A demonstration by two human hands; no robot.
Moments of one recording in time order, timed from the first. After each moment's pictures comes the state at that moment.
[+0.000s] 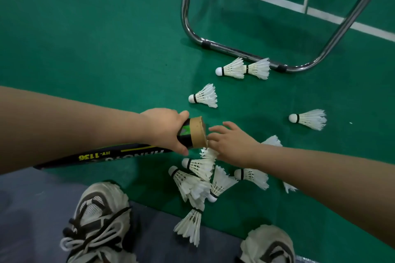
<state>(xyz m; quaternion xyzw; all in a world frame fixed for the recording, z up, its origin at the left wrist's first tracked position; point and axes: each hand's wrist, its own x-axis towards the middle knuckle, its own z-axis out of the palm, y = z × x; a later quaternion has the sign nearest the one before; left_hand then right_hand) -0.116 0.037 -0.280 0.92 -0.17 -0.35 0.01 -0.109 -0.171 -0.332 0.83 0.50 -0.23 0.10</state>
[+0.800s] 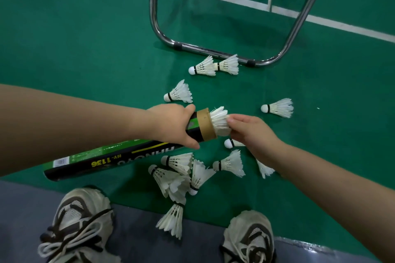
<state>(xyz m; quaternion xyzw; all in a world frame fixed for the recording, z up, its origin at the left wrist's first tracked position) -0.110 -0.031 -0.256 0.93 -0.20 -0.30 0.04 -0.135 -0.231 -0.260 0.71 -0.11 -0.31 -0.63</state>
